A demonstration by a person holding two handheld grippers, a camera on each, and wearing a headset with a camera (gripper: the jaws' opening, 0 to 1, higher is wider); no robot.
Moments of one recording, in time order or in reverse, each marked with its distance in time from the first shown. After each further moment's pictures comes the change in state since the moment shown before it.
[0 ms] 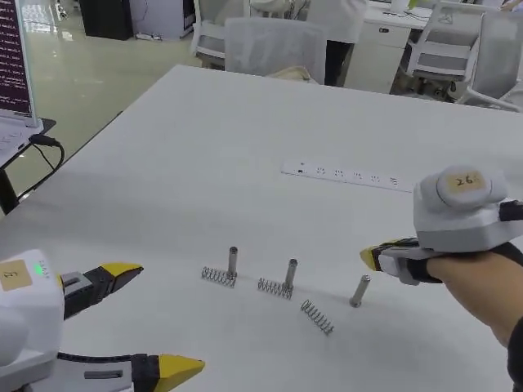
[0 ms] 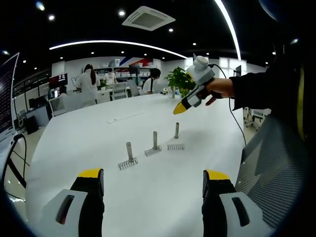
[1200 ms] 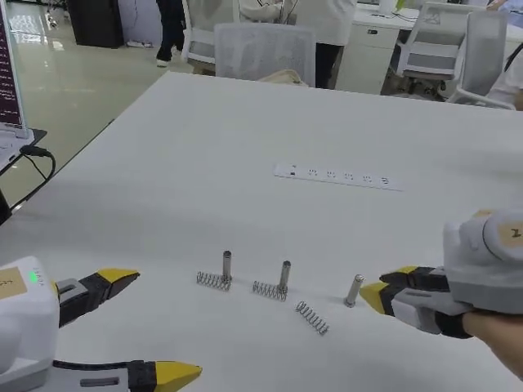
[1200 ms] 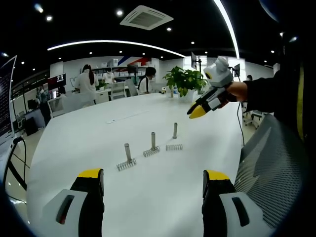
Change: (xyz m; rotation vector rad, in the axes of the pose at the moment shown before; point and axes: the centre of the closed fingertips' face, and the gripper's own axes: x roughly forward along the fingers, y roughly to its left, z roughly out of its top) left arm -0.001 -0.004 0.003 0.012 0.008 -0.008; right arm -0.037 0.041 -0.034 -0.049 -0.048 0.099
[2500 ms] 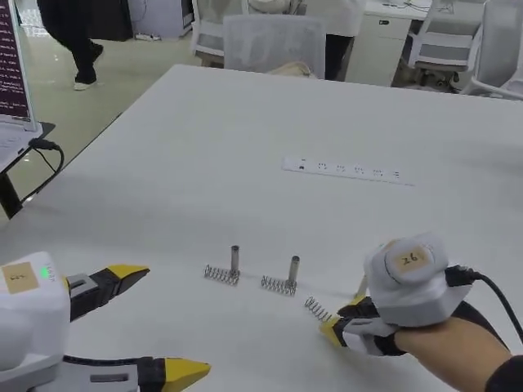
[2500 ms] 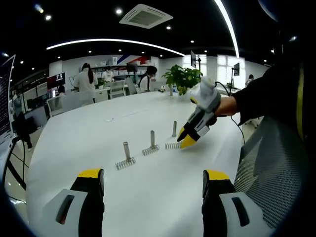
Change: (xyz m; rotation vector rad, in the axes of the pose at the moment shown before) left arm 0.003 0.000 -0.002 -0.001 0.014 -0.007; right arm 0.076 0.034 -0.051 -0.088 0.193 0.130
